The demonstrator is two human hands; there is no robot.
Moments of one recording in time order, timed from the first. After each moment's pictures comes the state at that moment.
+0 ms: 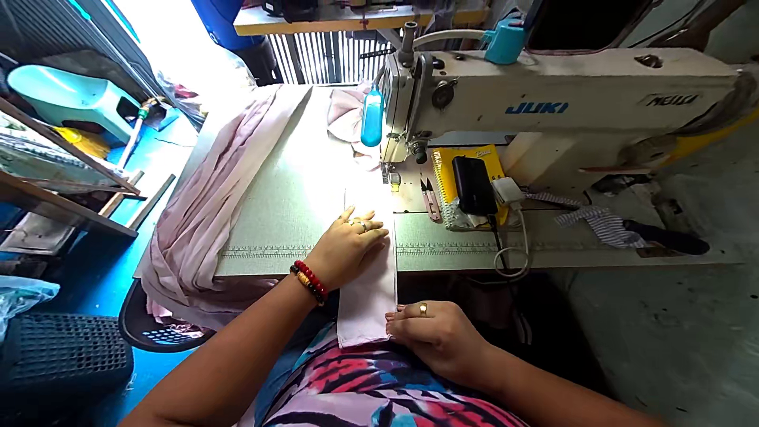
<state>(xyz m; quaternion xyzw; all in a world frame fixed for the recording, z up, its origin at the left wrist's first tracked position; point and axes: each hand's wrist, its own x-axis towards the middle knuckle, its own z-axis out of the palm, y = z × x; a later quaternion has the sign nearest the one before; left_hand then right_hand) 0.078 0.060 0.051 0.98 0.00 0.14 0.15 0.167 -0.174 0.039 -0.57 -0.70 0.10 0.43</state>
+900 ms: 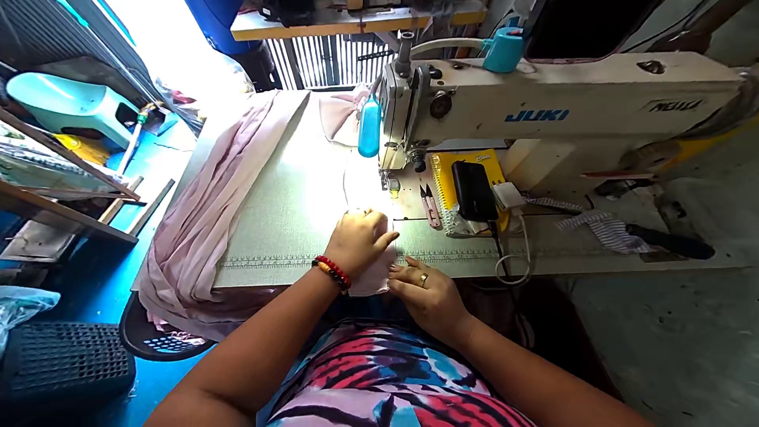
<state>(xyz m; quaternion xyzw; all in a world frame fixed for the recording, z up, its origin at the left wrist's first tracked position) 0.120 0.058 0.054 0.95 0.17 0.10 0.23 0.195 -0.132 0.008 -0.64 -0.65 -0.08 0.41</state>
